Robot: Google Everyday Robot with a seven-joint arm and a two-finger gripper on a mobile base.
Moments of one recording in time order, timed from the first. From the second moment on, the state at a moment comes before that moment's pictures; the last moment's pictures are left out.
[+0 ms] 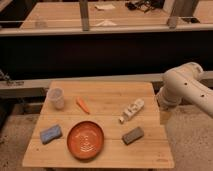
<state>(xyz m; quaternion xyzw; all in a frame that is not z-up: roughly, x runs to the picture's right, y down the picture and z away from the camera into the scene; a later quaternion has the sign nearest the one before) 0.283 0.106 0.685 -0.28 0.02 0.02 0.96</state>
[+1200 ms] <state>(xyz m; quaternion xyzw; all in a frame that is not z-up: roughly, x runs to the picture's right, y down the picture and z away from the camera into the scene) 0.252 0.093 0.704 -0.28 0.00 0.01 0.96</state>
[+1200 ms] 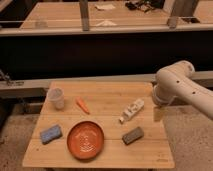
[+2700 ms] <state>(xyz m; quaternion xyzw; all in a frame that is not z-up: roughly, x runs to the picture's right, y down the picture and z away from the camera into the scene) 0.226 0.096 0.767 -0.27 -0.04 -0.07 0.96</state>
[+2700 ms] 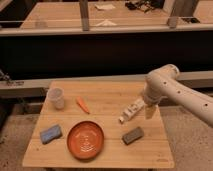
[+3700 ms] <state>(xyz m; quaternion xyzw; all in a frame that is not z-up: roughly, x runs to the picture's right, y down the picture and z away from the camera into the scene) 0.218 0.111 0.811 -0.28 -0.07 -0.12 0.95</state>
